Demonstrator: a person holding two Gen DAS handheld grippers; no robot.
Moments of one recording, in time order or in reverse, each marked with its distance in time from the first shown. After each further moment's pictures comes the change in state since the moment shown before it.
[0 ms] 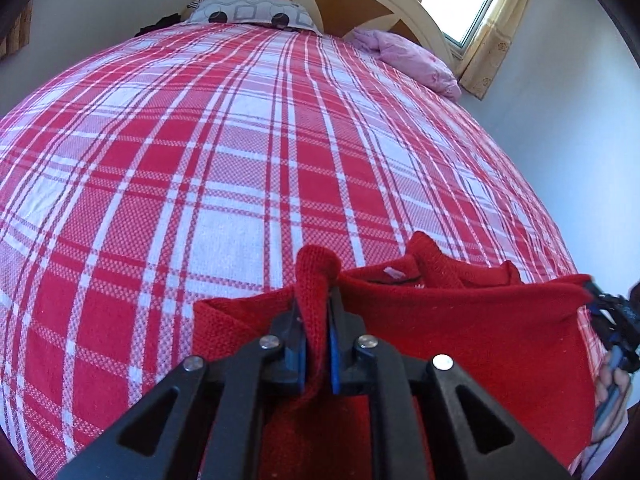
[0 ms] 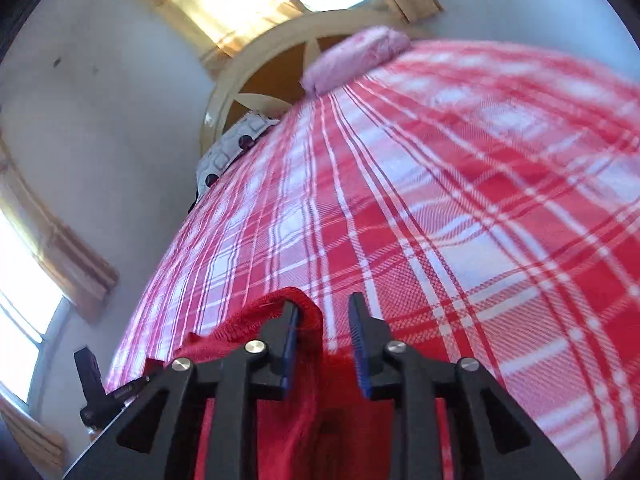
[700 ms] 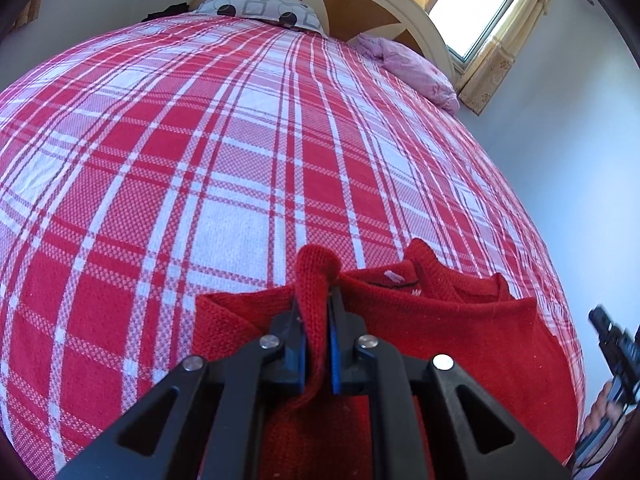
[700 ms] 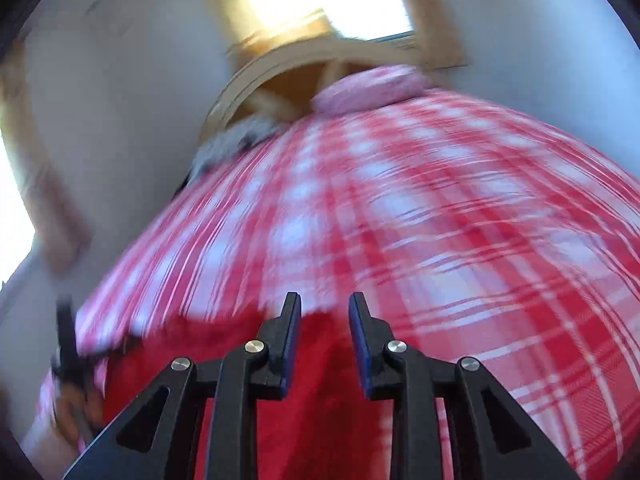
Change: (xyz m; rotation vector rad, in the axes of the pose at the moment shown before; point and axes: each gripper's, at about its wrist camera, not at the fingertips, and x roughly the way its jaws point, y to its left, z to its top) left arm 0.003 0.013 0.003 -0.081 -0.008 -0.063; right arm -0.015 0.050 -0.012 -0.175 0.026 -0.012
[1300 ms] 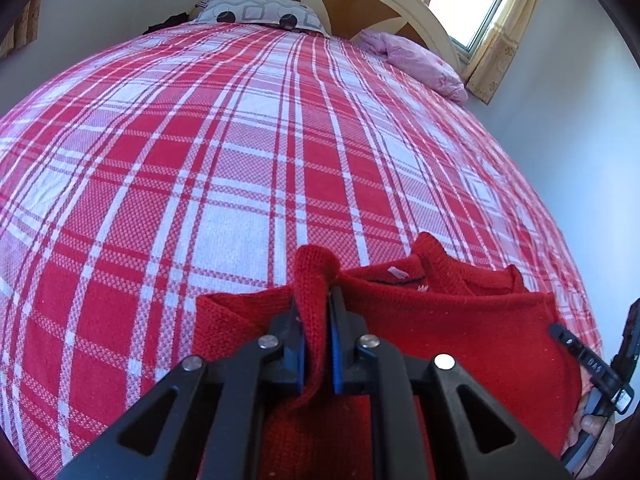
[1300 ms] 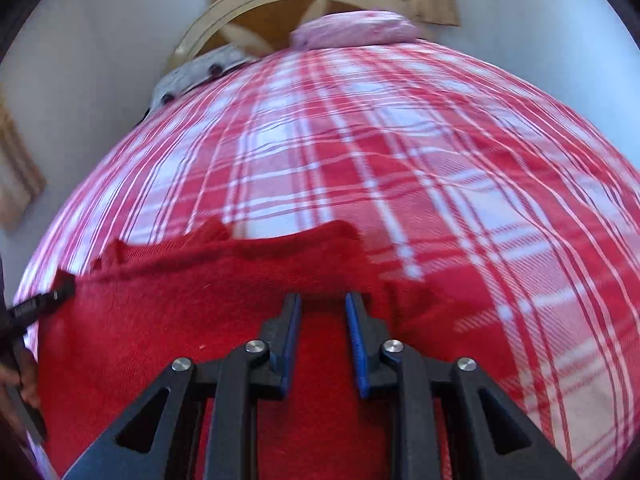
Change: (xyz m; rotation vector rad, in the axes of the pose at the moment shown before) left arm 0.004 -0.013 0.000 0.063 0.000 0.092; right arm 0.059 -0.005 -0.040 0.064 0.132 -0.280
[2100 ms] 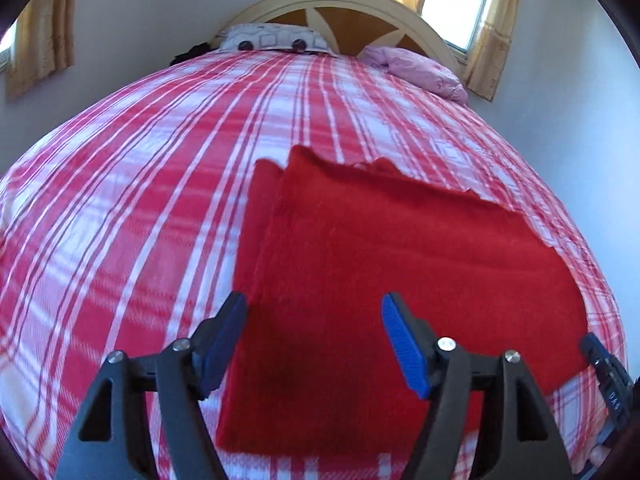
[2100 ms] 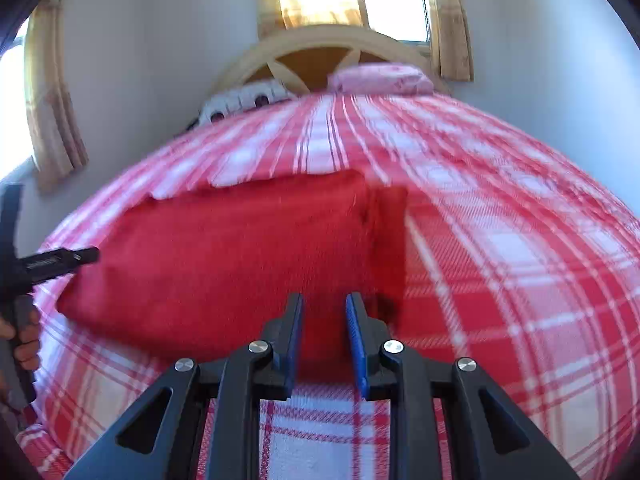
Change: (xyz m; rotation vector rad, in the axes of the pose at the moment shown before) left arm -0.111 -0.021 -0.117 0.038 -0.089 0.133; right arm -0.117 0.010 -0.133 -0.125 -0.127 0.062
